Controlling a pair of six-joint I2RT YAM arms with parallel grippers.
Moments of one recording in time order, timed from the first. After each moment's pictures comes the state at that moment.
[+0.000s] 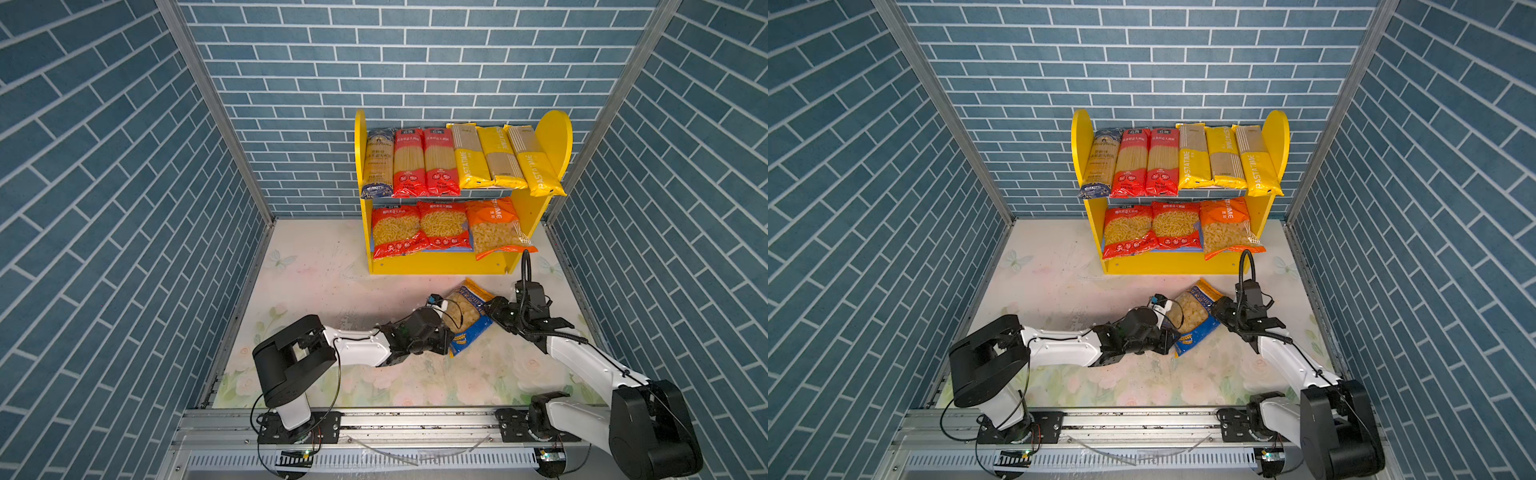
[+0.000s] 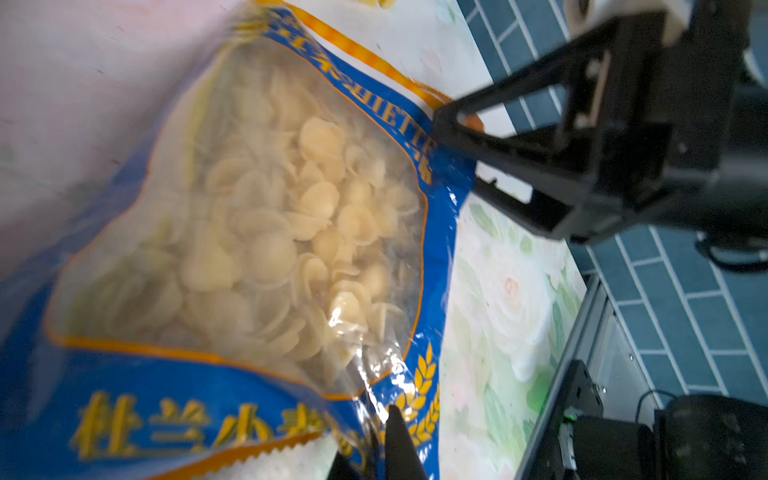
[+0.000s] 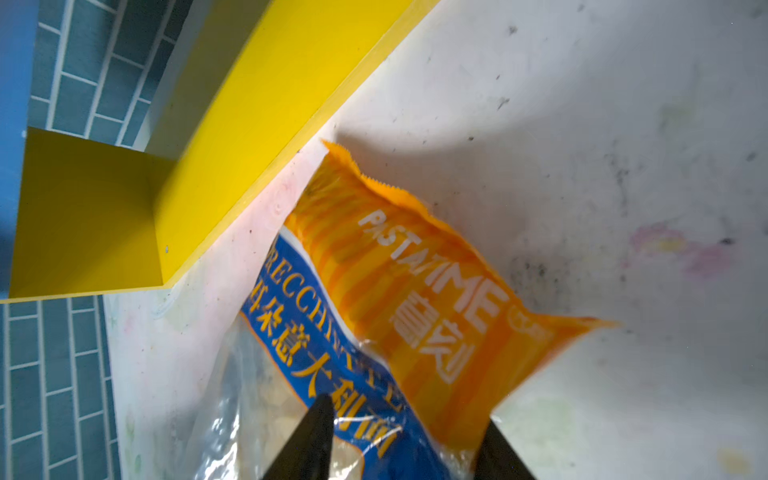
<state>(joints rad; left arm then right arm) -1.09 1.70 0.84 0.24 0.10 -0.72 0.20 1.14 0.52 -0.21 -0.21 0.78</state>
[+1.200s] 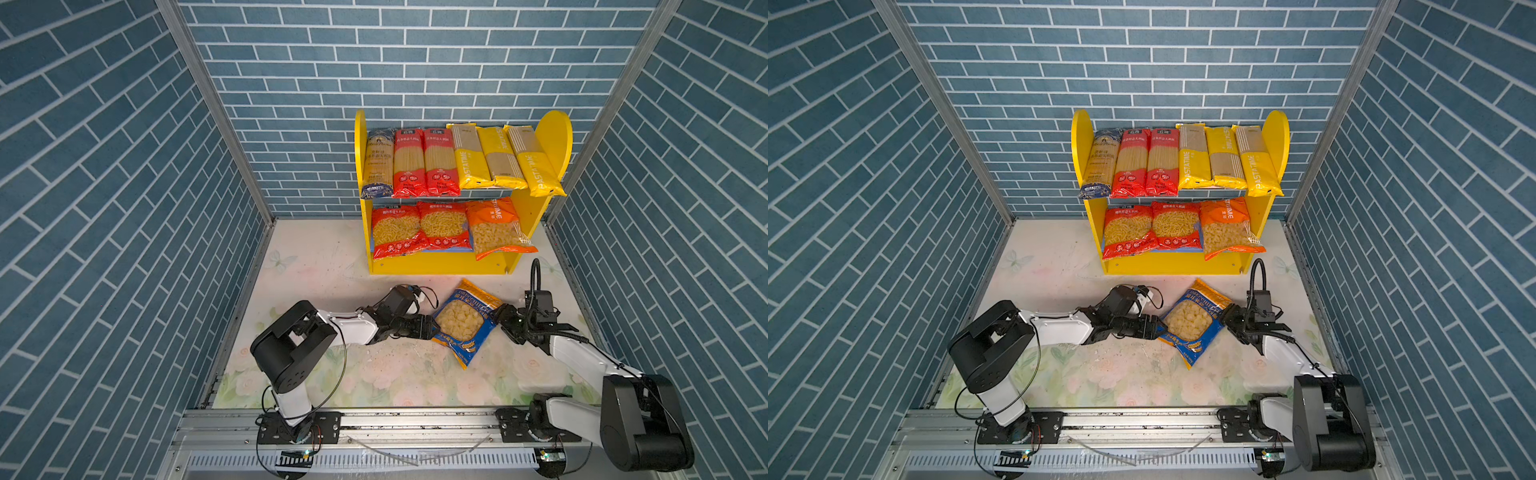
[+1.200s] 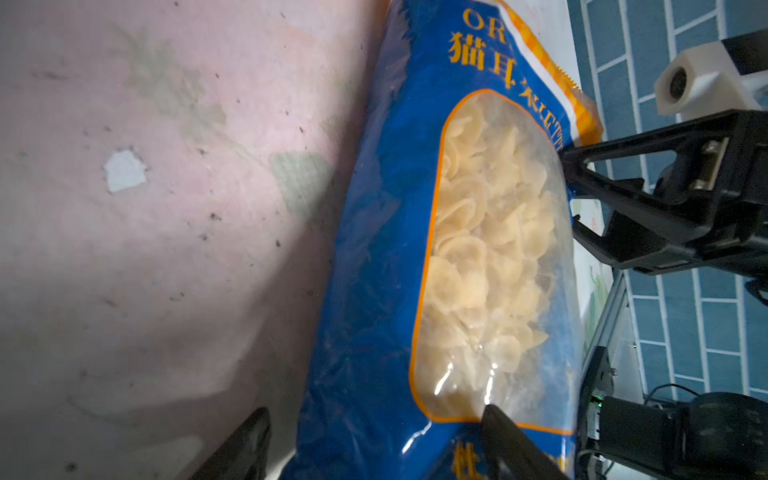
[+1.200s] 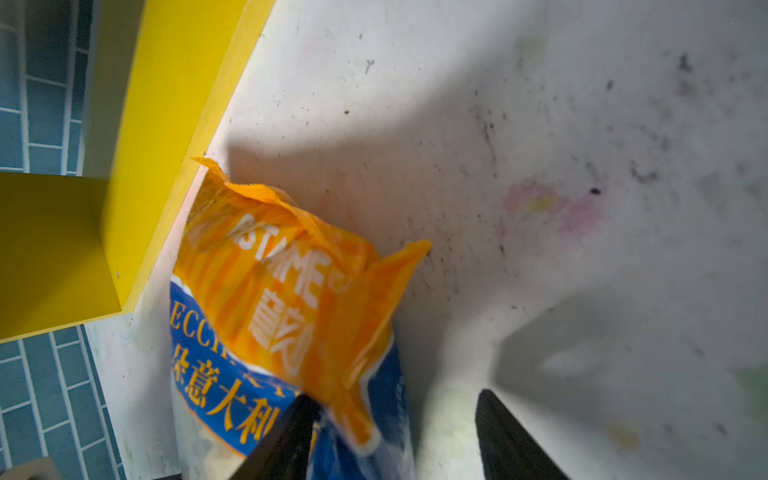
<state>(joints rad) -0.81 1.75 0.80 0.19 0.40 -0.70 0.10 1.20 0.44 -0.17 -0.29 0.77</state>
